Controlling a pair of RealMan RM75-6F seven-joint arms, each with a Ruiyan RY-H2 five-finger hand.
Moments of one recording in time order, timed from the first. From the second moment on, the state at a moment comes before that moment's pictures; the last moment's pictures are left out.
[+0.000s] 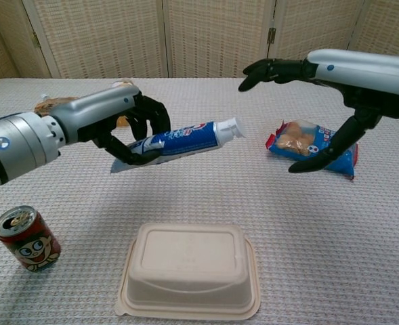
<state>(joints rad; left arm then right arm) -0.74 -1.58 -0.15 -1.54 1.33 1.04 0.08 0.62 -1.25 0.08 -1.82 -1.54 1.04 0.08</state>
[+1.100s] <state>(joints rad) -0.73 -1.67 -0.17 -1.49 1.42 1.12 -0.06 0.70 -1.44 0.13 -1.67 -1.59 1.08 0.57</state>
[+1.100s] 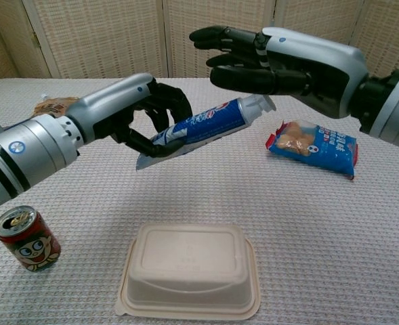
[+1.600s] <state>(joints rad) -0.72 -1.67 -0.18 -1.49 1.42 1.13 -0.10 0.71 -1.48 0.14 -1.64 -1.58 1.10 0.59</state>
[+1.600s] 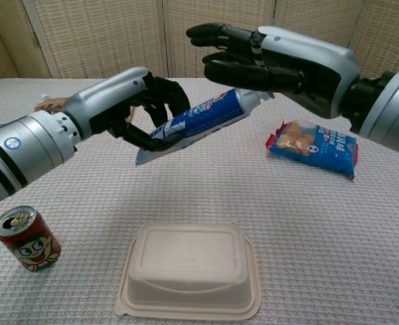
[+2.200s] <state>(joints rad) -0.72 -1.67 -0.20 -1.49 1.41 1.12 -0.20 0.72 -1.58 0.15 -1.55 -1.61 1.18 0.71</state>
